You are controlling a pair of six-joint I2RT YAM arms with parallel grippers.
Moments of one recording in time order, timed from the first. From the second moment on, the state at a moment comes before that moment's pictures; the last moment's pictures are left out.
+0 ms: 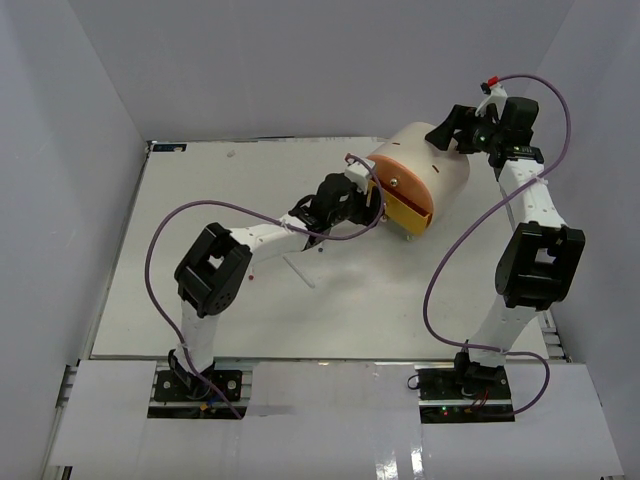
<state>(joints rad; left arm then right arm) -0.77 1.99 1.38 0.28 0.03 -0.21 -0.10 1.83 1.64 -0.19 -0.66 0.17</state>
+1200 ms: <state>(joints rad) -0.77 2.02 1.63 0.28 0.10 -0.10 -0.11 1.83 1.62 -0.17 -0.64 0.17</state>
